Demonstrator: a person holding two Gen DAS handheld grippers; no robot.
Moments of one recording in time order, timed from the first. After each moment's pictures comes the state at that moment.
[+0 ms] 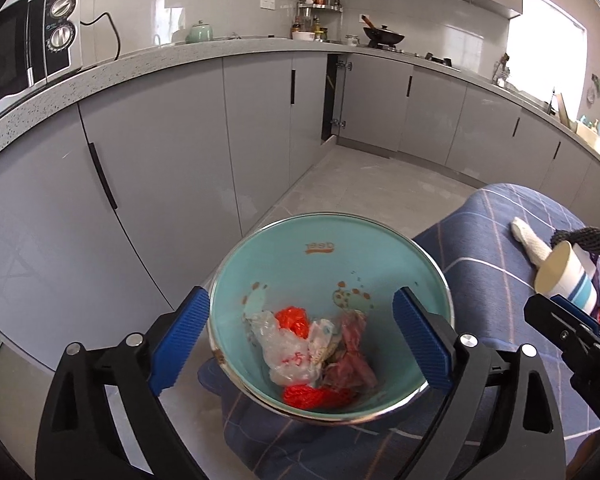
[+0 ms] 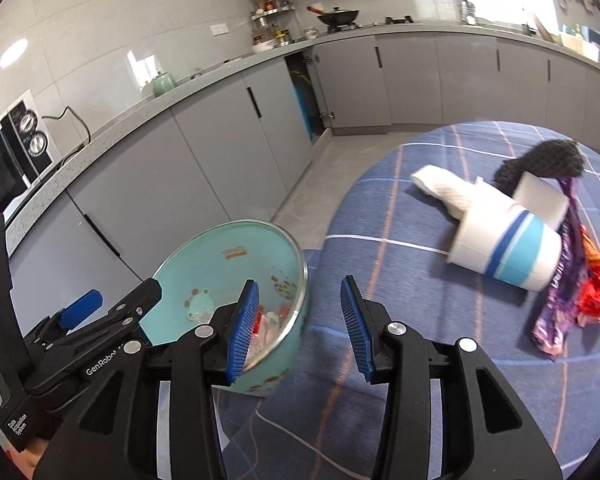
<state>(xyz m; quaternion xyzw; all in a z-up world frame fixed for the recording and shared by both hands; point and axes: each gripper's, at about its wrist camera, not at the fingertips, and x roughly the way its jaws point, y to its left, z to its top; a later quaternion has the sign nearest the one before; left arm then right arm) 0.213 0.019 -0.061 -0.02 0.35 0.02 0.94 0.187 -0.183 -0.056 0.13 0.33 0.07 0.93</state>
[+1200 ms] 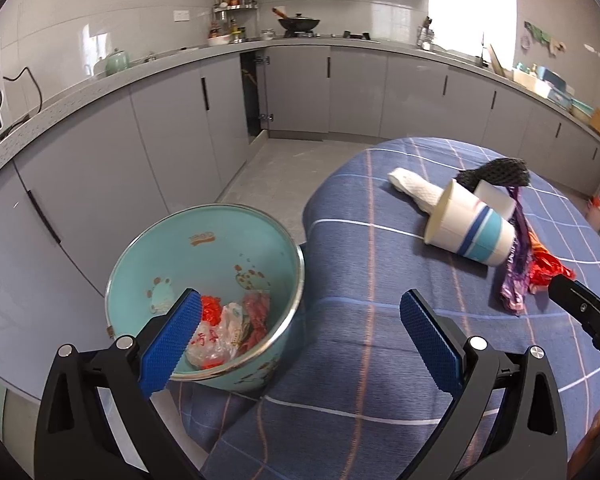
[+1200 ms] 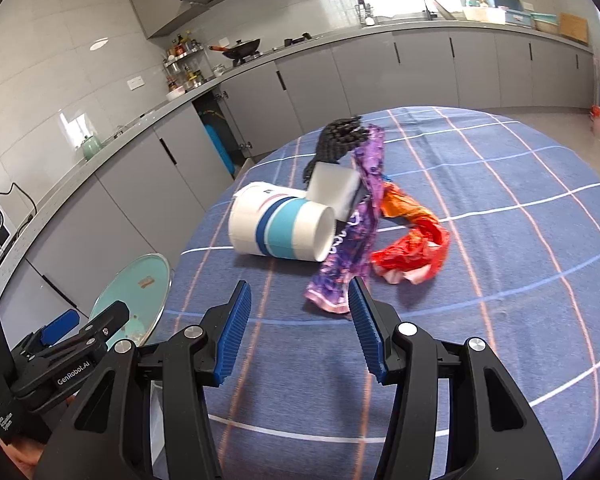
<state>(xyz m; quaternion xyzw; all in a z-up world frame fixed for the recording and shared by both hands) 0.174 -0.103 -0.054 0.04 0.35 -0.08 0.93 0.097 -0.322 -0.063 0.20 0.30 -0.06 0.93</state>
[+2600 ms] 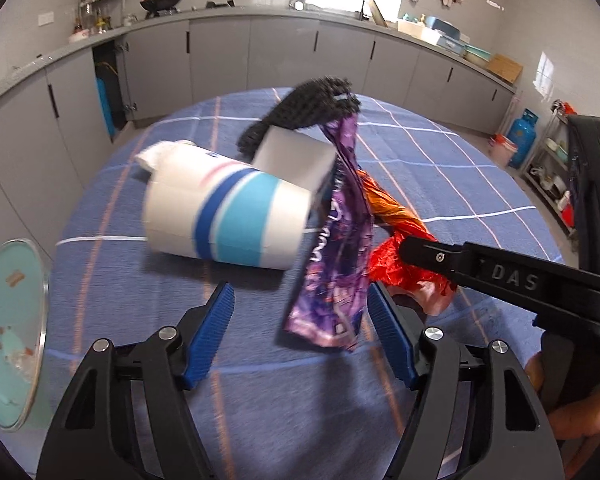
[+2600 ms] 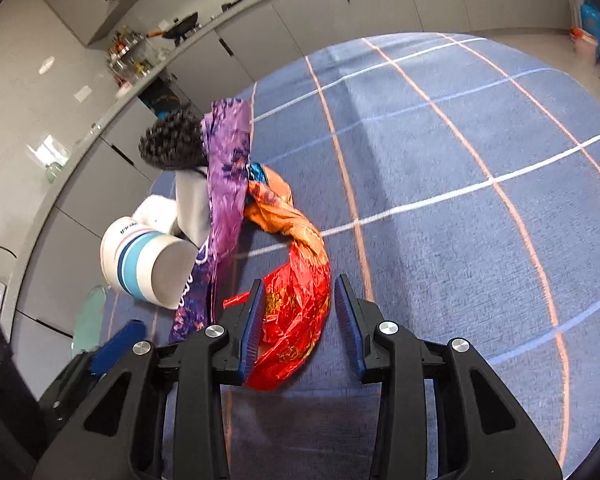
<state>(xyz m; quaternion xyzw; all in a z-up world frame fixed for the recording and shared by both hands) 0.199 -0.269 -0.099 0.08 0.40 -0.30 0.86 0.147 -0.441 -0.111 0.30 0.38 -0.07 0.87</state>
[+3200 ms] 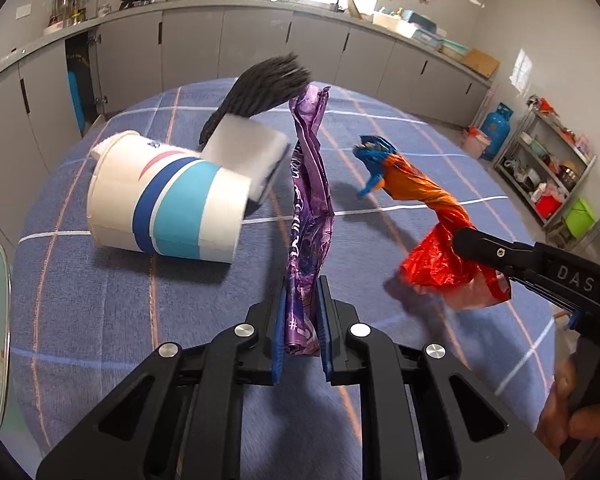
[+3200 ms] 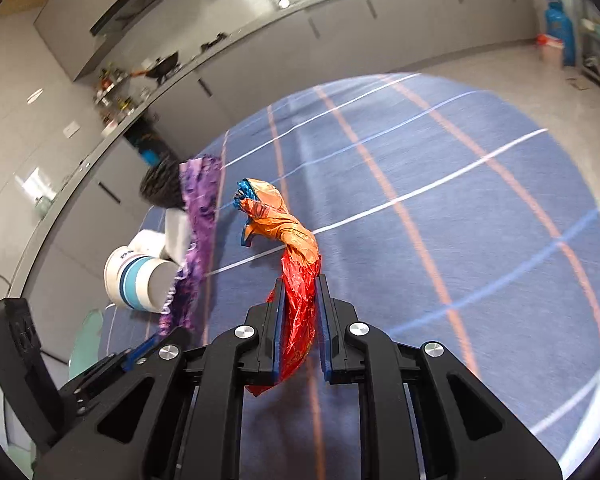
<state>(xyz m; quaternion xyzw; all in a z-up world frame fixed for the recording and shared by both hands) 0.183 -0.280 -0.100 0.07 0.41 -0.35 0.84 0.070 -0.462 -0.083 0.30 0.32 -0.14 0.89</state>
